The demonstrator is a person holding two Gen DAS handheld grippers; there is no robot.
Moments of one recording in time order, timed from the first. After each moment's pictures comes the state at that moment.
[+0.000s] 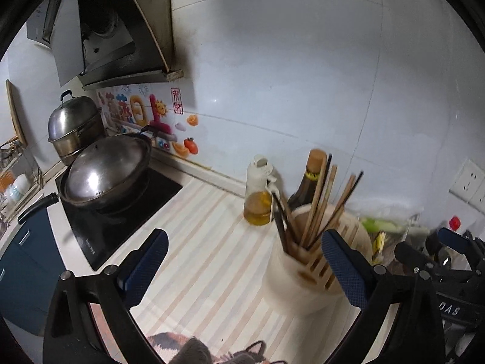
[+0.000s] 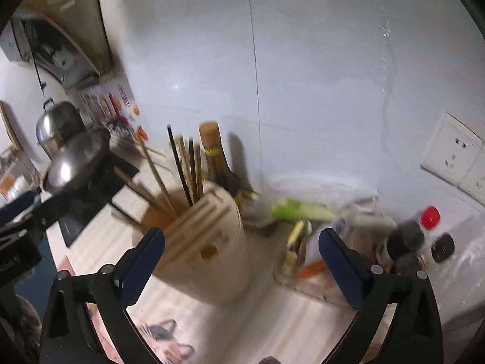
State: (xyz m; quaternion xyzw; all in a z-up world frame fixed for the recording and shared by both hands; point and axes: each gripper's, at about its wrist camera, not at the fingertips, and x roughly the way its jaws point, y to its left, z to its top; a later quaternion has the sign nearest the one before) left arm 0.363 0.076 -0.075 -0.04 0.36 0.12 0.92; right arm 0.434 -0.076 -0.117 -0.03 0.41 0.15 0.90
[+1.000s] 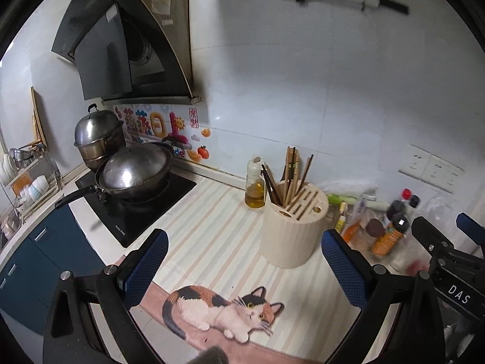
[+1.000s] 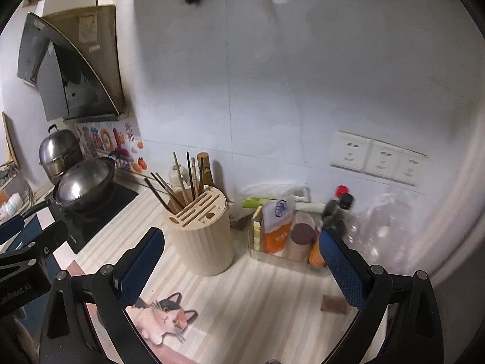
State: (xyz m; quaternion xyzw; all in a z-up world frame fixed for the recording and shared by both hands) left arm 0.179 0.046 -0.001 -0.03 0.31 0.10 0.94; right arm 0.214 -0.118 -0.006 -0.02 0.31 0.06 0.95
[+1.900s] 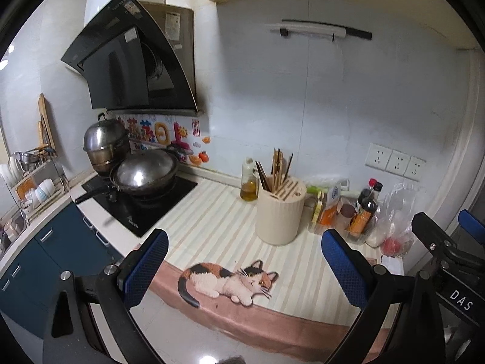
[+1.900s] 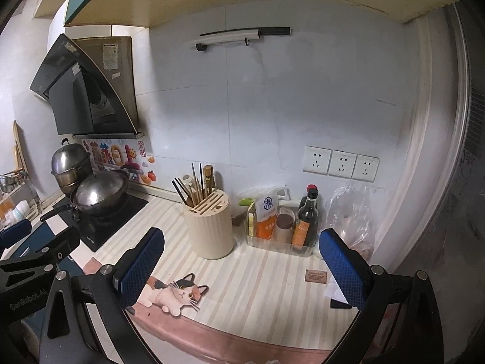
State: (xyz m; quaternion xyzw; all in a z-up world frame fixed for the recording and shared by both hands) left arm 0.056 0.043 0.043 -0.03 0.30 0.08 0.95; right arm 0.053 -0.126 0.064 -0.01 0.27 0.04 0.96
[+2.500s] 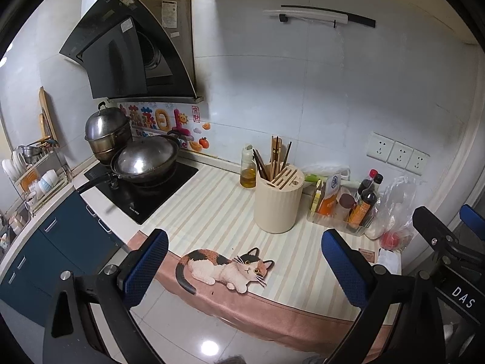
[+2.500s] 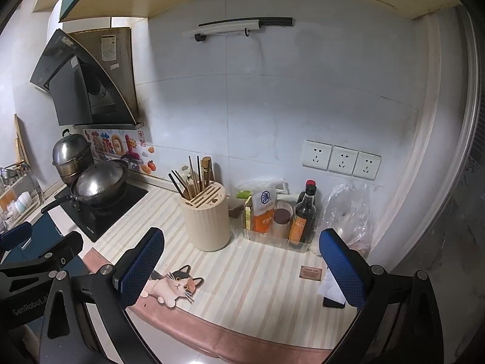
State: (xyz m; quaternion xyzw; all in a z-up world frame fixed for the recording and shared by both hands) left arm 0.065 0.027 0.050 -0.03 0.34 0.09 0.94; right arm 0.074 -0.141 0.074 -0.02 0.30 0.05 0.95
